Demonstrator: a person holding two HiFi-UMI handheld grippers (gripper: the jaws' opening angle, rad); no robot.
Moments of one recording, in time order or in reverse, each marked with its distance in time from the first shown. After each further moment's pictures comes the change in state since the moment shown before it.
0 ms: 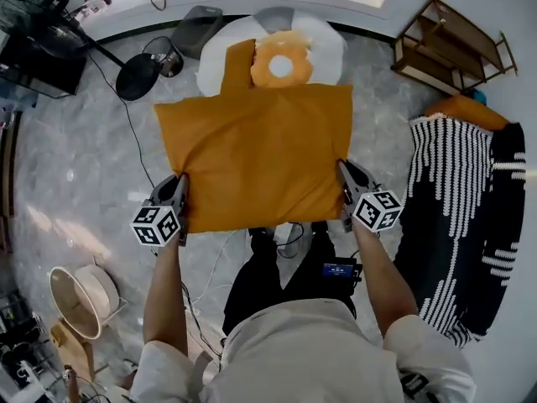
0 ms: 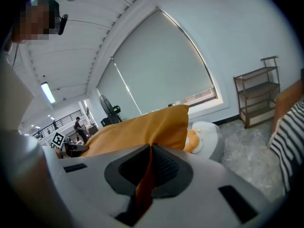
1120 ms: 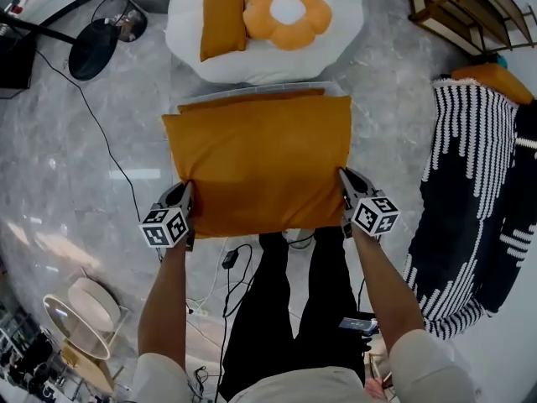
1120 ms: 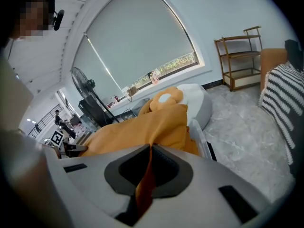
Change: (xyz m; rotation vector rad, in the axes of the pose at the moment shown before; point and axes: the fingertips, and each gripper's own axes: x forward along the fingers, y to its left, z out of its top) left arm 0.185 0.148 -0.256 -0.147 0.323 -0.036; right arm 0.135 -0.102 -0.272 0.146 0.237 -0.193
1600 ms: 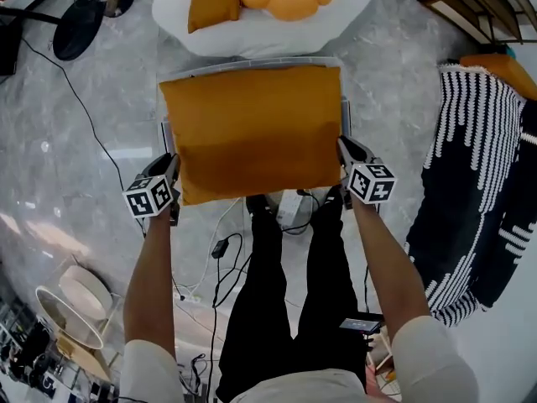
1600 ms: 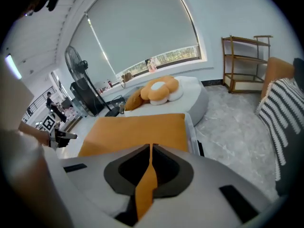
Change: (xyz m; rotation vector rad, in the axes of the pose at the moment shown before) left arm 0.059 0.057 -0.024 -0.033 0.106 0.091; right arm 0.064 -0.055 -0.026 -0.096 0.125 -0.101
